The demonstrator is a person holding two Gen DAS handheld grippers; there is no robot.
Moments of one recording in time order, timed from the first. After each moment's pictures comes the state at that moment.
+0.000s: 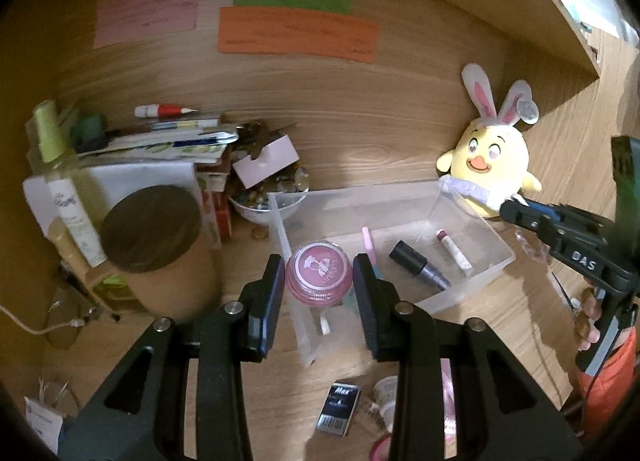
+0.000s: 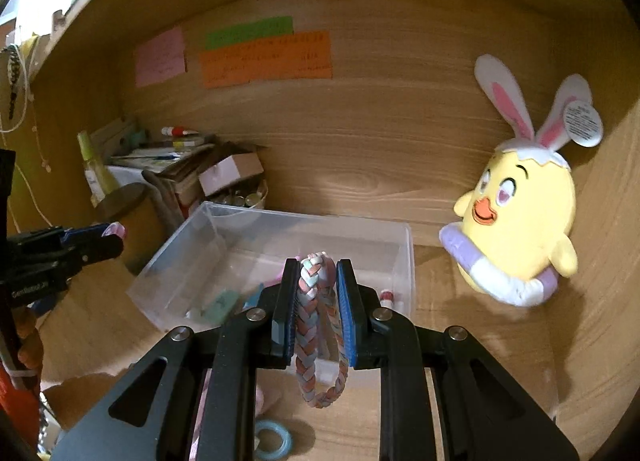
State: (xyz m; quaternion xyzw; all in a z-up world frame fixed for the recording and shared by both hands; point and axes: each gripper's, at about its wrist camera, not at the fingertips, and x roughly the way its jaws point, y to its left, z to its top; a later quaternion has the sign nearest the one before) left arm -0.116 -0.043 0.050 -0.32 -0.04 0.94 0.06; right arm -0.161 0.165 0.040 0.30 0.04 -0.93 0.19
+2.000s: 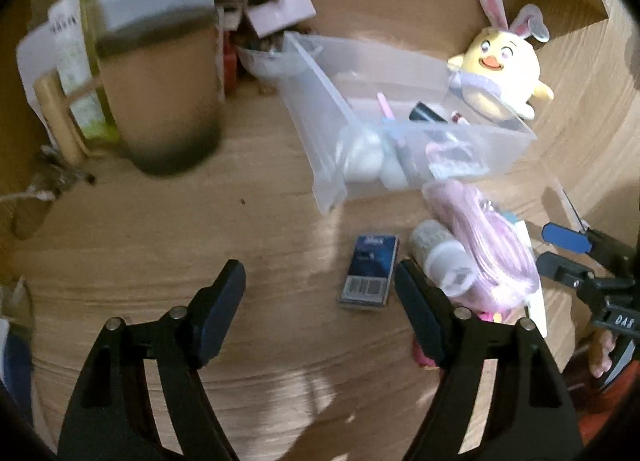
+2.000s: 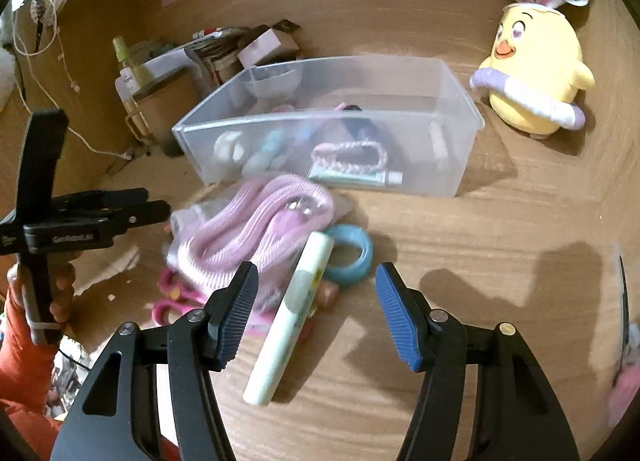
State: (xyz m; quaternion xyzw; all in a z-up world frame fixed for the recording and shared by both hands) left arm -0.074 -0.060 -0.042 -0.45 -0.06 0.89 0.08; right arm -0.060 0.164 -0.052 0.41 0.01 -0.89 0.21
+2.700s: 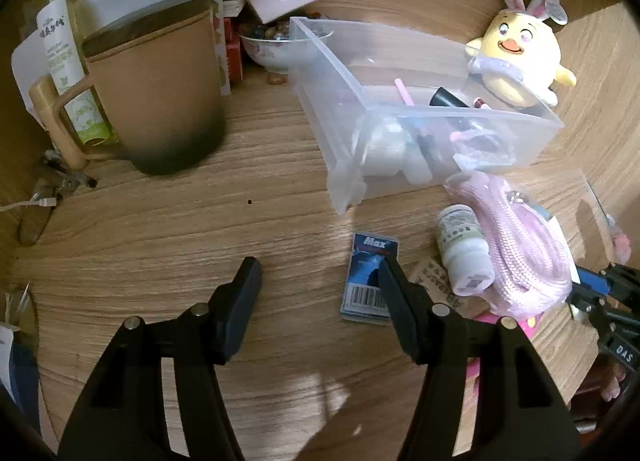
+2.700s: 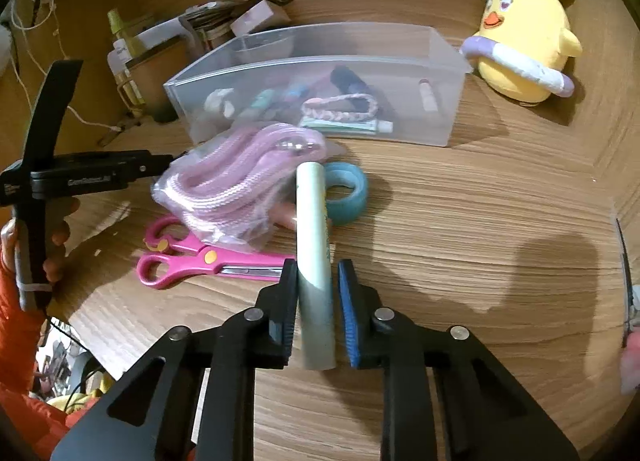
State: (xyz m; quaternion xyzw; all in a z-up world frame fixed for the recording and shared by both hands) left arm -0.086 -0.057 -0.052 -0.46 -0.03 0.89 0.05; right arm -0.044 0.170 -0.072 0.43 0.03 -0.88 0.19
